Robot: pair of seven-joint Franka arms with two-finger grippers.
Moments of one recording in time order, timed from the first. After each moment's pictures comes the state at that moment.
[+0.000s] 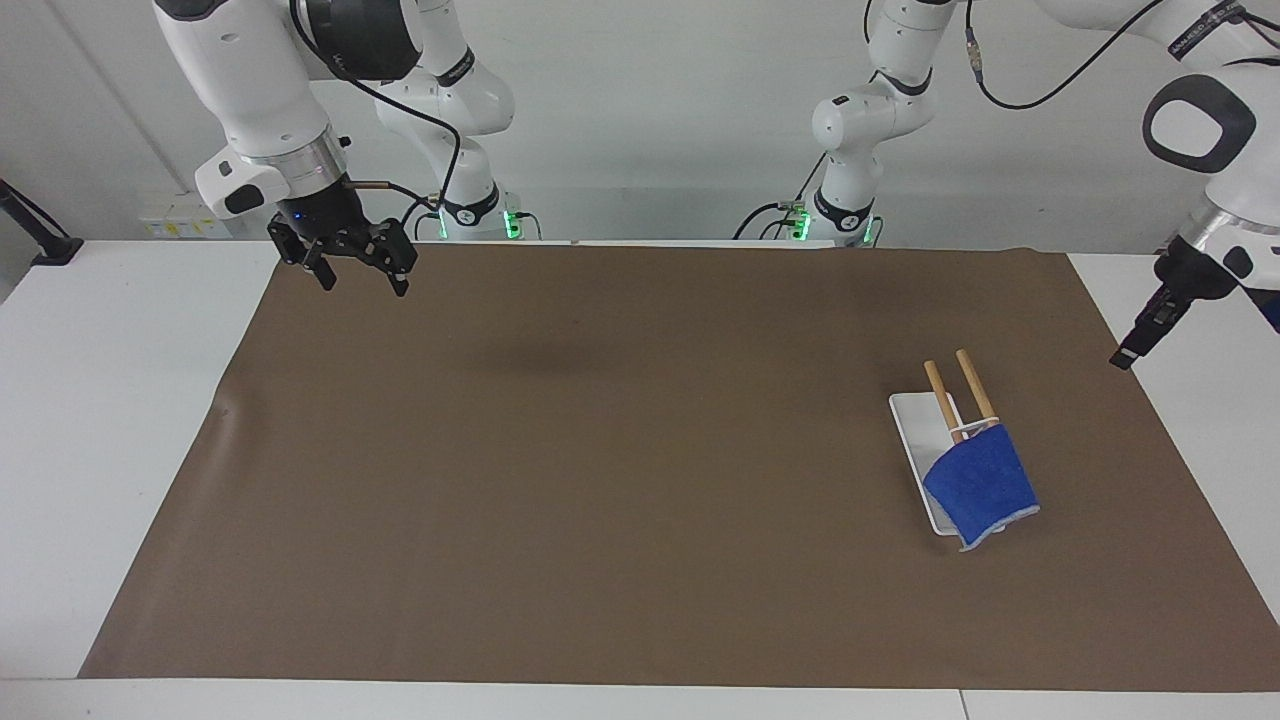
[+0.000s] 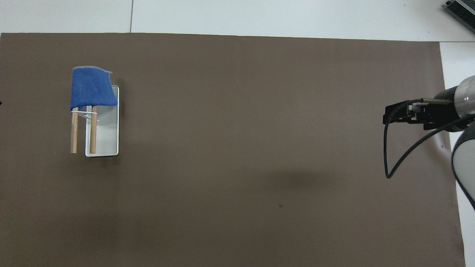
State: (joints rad) left arm 0.35 0.07 -0.12 -1.68 -0.04 1.88 -0.40; right arm 0.03 -0.02 0.00 -1.65 0.03 1.65 0.17
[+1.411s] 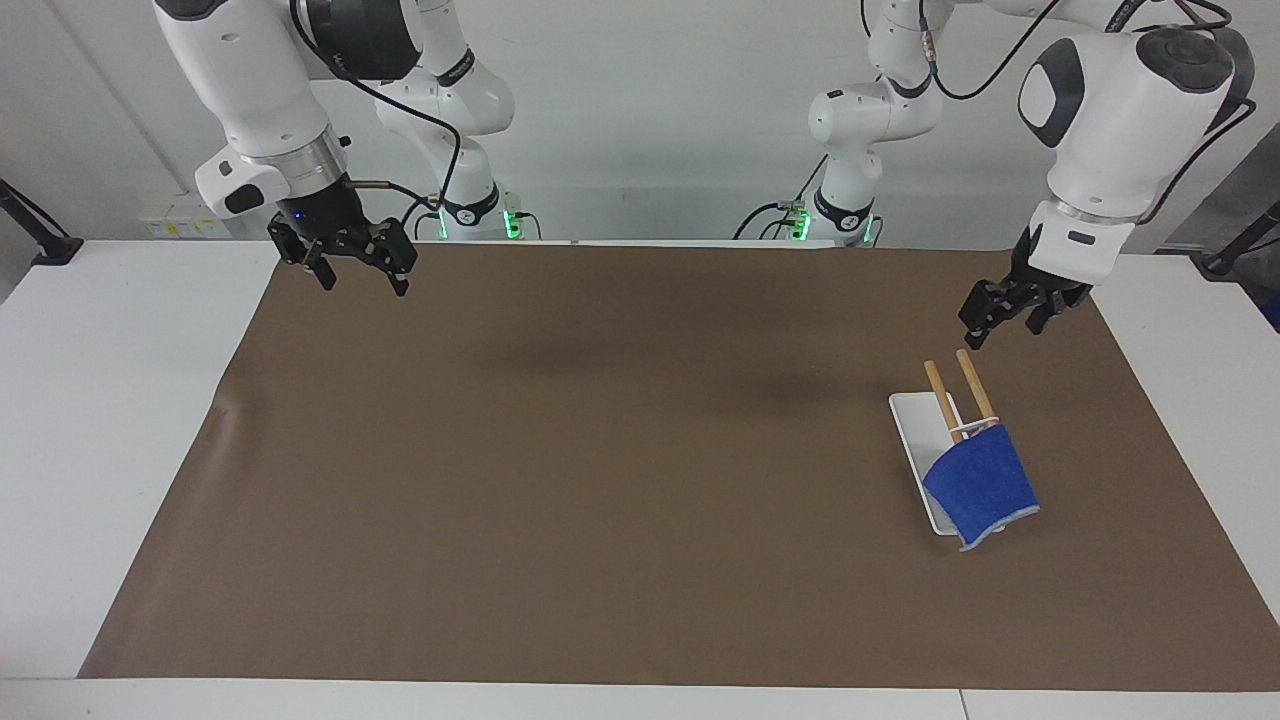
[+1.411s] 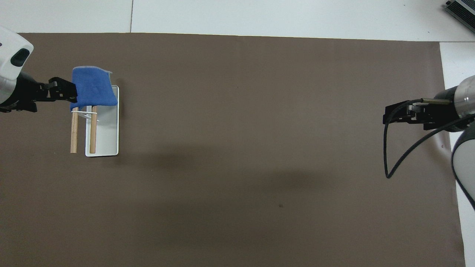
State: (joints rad) left arm 0.13 0.06 -0.24 -1.61 0.06 1.75 -0.31; right arm 0.03 -0.02 0.00 -1.65 0.03 1.65 0.17
